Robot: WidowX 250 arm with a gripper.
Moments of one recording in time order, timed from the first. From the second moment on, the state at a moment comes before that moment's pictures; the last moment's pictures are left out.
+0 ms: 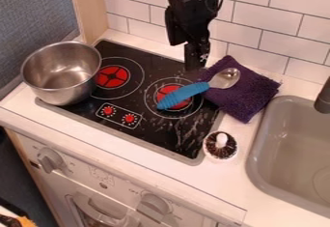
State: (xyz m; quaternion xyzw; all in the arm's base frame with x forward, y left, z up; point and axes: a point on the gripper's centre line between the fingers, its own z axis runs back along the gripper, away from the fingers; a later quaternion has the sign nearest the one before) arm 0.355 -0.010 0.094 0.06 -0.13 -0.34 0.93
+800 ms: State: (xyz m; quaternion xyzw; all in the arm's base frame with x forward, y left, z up) arm 0.309 -0.053 0.070 0.02 -0.11 -0.40 0.91
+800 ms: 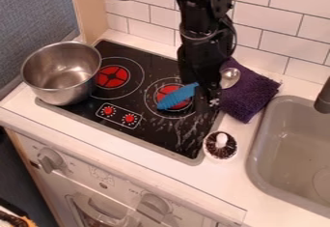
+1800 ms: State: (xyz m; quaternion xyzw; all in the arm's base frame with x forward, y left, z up) arm 0.294 -0.089 0.037 0.01 -0.08 -0.47 0.88
